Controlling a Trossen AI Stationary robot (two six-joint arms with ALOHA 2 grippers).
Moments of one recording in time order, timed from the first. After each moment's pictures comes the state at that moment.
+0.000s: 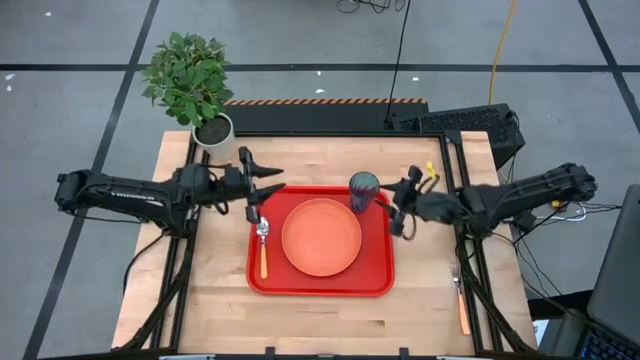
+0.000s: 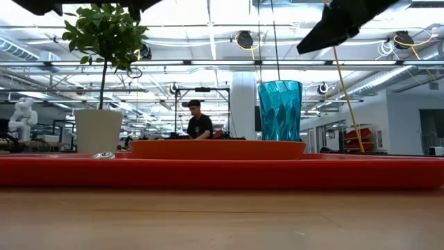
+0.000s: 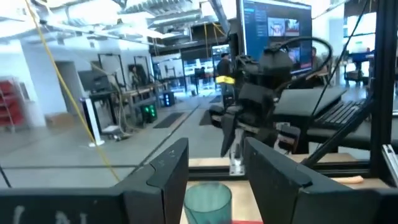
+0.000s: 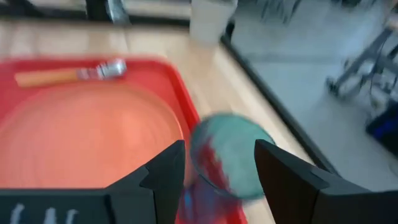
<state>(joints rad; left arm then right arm) 0.02 0.93 0.58 0.53 -0.12 0.17 0.19 0.97 0.73 -0.34 0.59 0.11</state>
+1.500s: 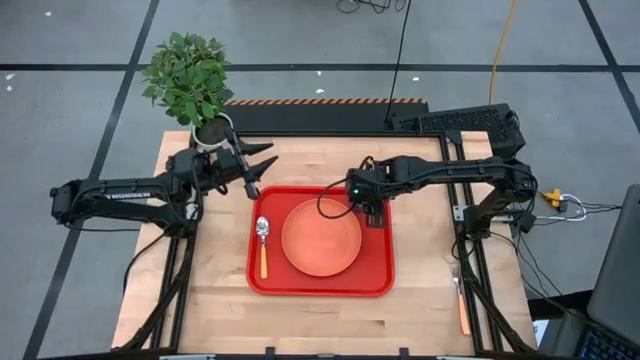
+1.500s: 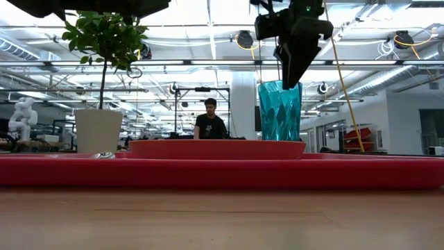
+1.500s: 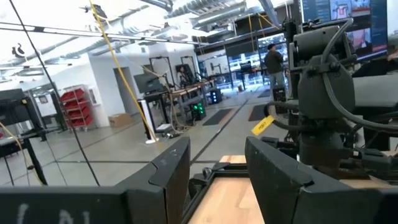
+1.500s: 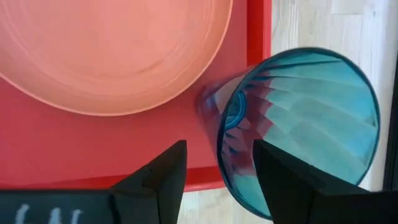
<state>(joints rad) 0.21 0.87 0.59 0.49 -0.12 0.26 -0.07 1.62 1.41 -1.13 0.15 -0.05</state>
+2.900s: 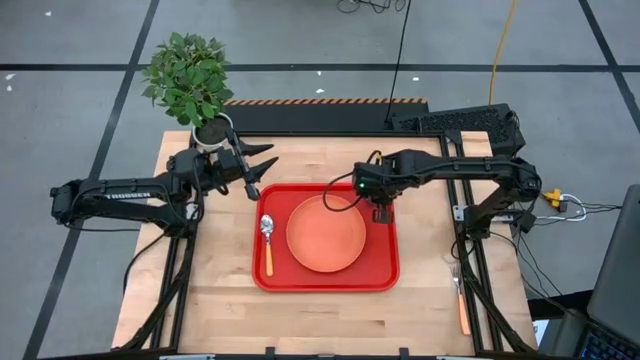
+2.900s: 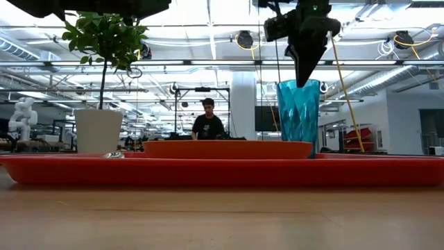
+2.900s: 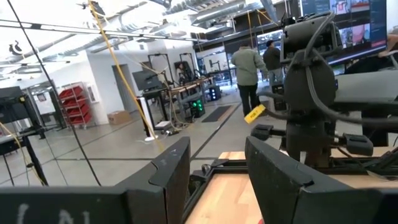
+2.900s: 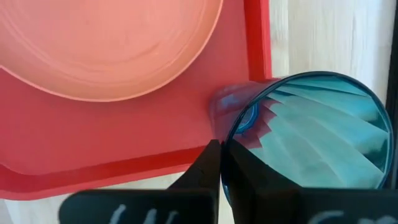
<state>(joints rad) 0.21 0.87 0.58 0.47 -0.12 0.26 -0.10 1.58 1.41 -1.24 0.16 -0.01</state>
